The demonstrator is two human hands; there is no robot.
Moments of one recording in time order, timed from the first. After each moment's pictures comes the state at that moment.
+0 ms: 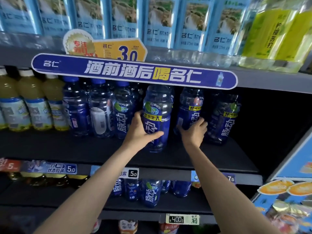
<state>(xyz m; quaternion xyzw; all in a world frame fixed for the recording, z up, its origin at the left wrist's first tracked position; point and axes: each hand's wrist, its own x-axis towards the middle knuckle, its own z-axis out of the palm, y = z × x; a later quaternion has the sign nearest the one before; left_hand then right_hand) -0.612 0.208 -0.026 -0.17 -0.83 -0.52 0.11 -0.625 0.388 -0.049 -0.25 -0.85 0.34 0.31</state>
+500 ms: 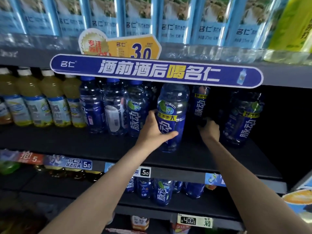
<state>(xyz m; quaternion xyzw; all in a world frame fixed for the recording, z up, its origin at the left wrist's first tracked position) -0.606 0.208 -0.022 -0.15 -0.85 -0.49 0.10 -0.646 0.415 -0.047 -0.21 -0.90 0.34 0.19</state>
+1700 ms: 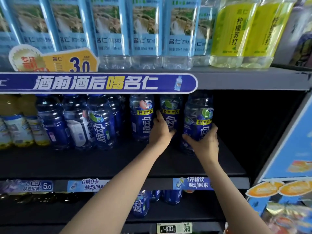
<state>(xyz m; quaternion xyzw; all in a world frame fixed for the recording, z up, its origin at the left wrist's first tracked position) -0.635 0.348 -0.020 -0.12 -0.92 -0.37 0.08 -0.564 0.463 -0.042 -0.20 -0.82 0.41 0.34</state>
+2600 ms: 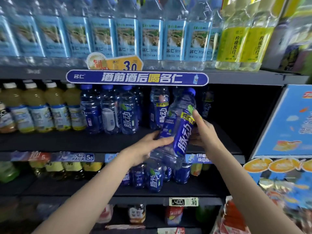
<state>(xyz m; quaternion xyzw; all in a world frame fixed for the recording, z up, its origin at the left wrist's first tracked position) -0.506 0.202 -0.003 -0.19 -0.67 -0.66 -0.27 -0.468 0.381 0.020 -0.12 -0.71 0.68 0.14</state>
